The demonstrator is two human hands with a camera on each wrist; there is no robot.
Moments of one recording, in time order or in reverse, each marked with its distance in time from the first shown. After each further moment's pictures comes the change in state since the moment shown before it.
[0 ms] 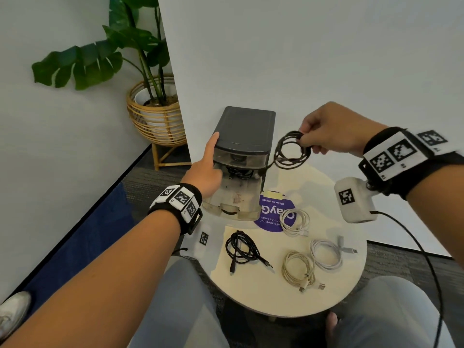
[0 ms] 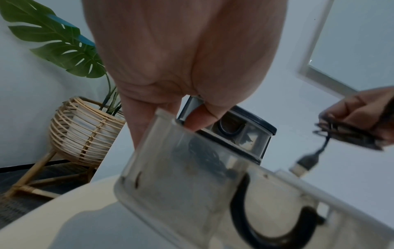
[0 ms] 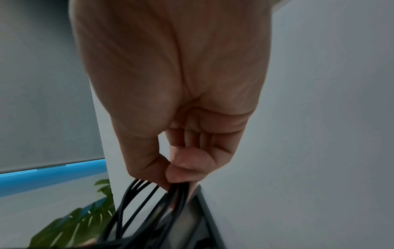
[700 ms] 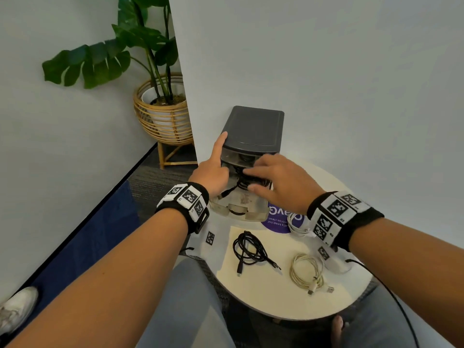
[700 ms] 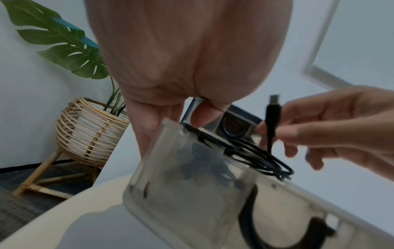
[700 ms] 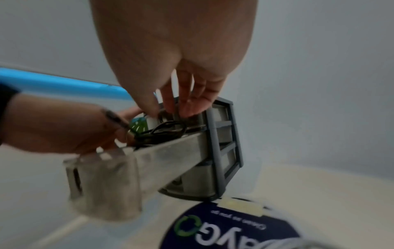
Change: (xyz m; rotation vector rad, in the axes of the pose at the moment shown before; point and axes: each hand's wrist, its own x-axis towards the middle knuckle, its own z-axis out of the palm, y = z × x) left_hand -0.001 0.000 -0.002 0.011 0.007 0.000; right_hand -0.008 0.003 0.134 -0.338 0.067 -0.498
